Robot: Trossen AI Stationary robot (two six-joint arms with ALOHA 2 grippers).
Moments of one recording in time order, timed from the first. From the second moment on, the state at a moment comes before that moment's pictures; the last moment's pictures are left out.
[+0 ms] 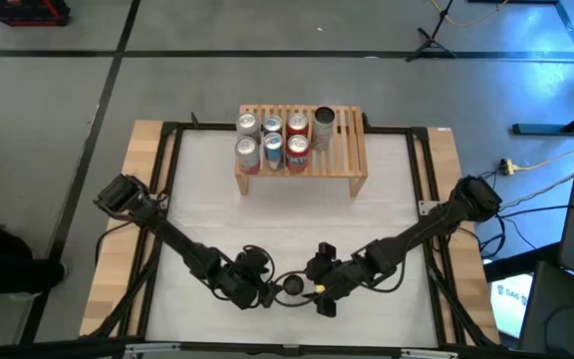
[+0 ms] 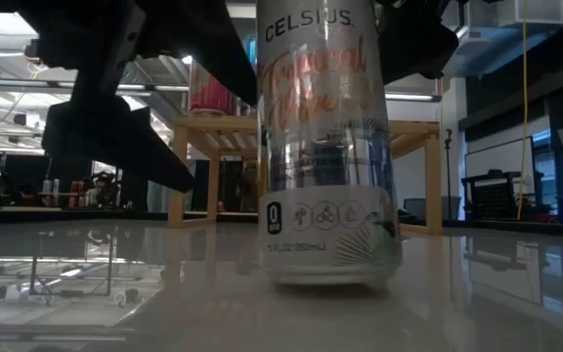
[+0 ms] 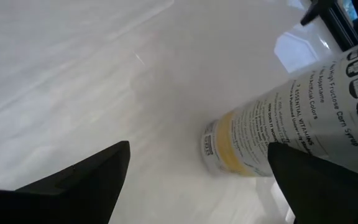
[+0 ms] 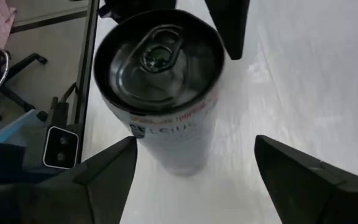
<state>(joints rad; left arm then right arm) -0.59 1.81 1.05 -0.10 -0.52 -1.36 0.54 1.74 1.22 -0.28 0.23 0.59</state>
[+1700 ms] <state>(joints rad) -0.71 1.71 1.05 -0.19 -0.54 -1.31 0.54 1.74 1.38 -0.30 0.22 0.46</state>
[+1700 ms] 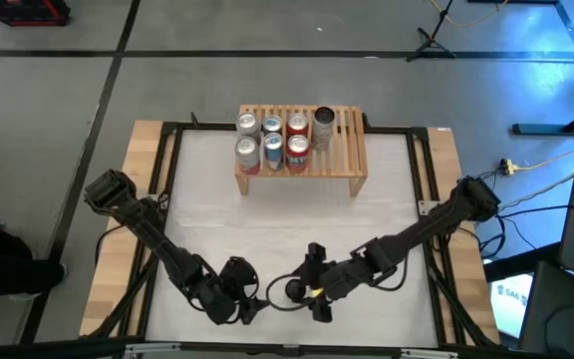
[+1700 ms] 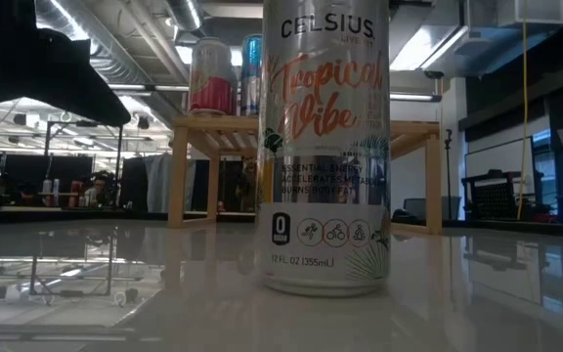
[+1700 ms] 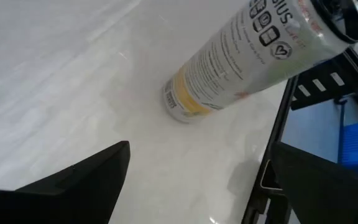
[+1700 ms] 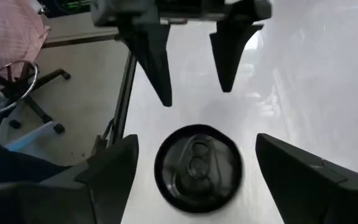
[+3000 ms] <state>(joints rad) -0.71 1.69 1.05 -0.19 -0.53 -1.27 0.54 1.86 1.37 -0.28 0.24 0.46</state>
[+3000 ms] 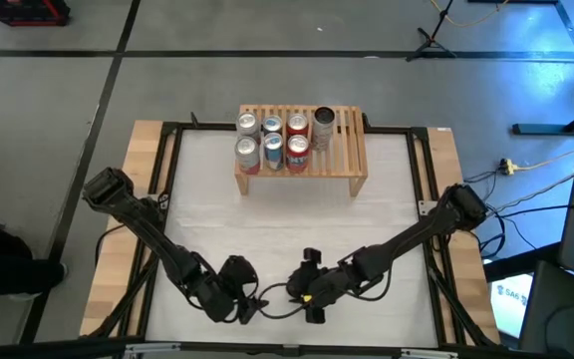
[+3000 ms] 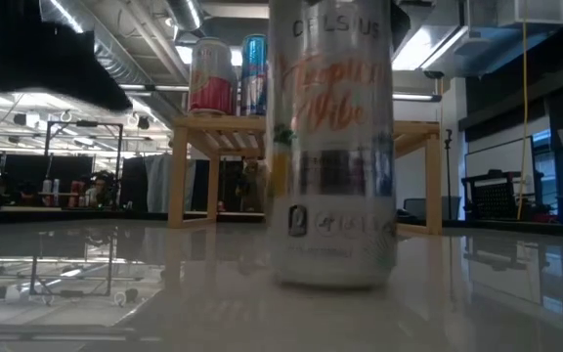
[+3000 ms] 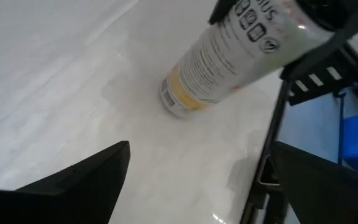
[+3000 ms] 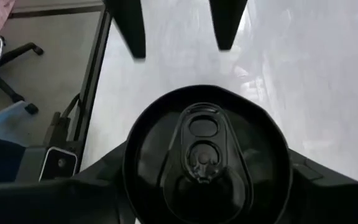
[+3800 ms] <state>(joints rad) -0.69 1.16 1.05 -0.67 -0.53 -1.07 0.33 1.44 1.37 -0.38 0.30 0.36</state>
